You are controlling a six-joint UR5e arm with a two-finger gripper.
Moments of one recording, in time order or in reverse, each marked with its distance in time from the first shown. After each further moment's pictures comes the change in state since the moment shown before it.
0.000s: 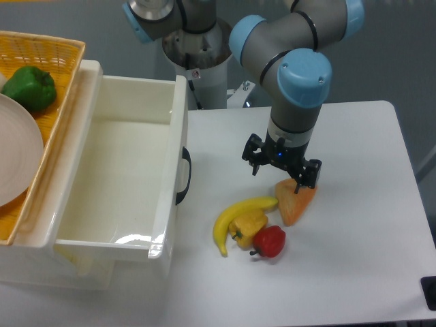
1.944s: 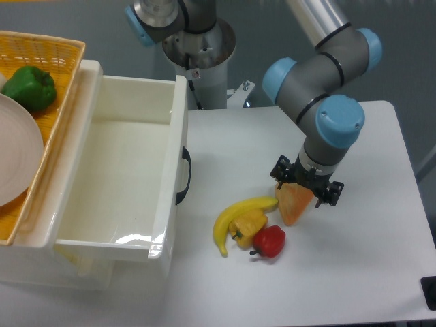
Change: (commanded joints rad) arm 0.098 -0.170 -0.049 0.064 0.015 0.123
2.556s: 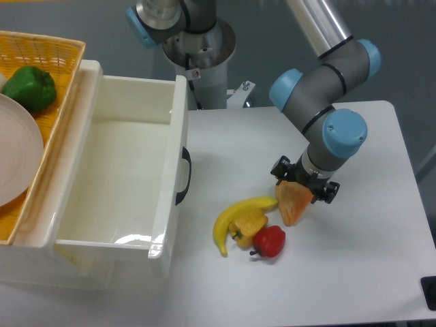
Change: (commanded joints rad) arm 0.002 -0.032 -0.052 0.015 0.005 0.005
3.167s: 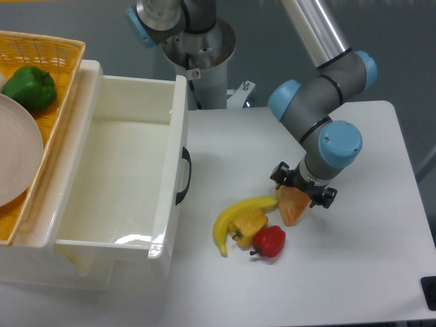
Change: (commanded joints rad) arm -0.023 -0.037 0.003 0.060 0.097 0.012
